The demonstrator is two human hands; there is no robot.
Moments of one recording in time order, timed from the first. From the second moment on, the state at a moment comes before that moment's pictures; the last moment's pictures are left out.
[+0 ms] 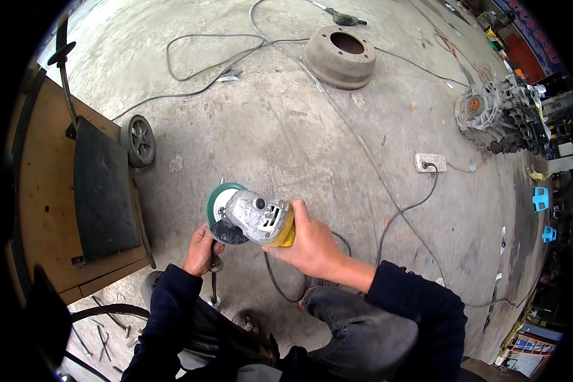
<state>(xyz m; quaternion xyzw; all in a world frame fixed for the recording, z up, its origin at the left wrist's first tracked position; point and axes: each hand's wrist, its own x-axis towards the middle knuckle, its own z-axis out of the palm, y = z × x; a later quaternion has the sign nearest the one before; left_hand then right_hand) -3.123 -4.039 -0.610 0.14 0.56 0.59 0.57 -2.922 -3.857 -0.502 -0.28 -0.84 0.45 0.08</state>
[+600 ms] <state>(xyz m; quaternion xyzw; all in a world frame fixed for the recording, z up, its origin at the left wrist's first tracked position) -3.126 -4.043 -0.608 0.15 0.57 0.57 0.57 -2.925 -3.858 -0.507 -0.29 -0.84 0.45 0.09</state>
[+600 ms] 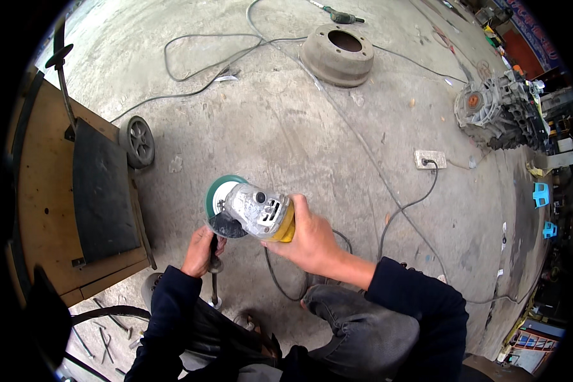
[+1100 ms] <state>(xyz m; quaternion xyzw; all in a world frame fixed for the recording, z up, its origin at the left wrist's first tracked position) -3.127 -4.040 -0.614 0.13 0.55 0.58 0.59 -2.925 -3.860 -0.501 -0.29 -0.84 0.45 0.07</state>
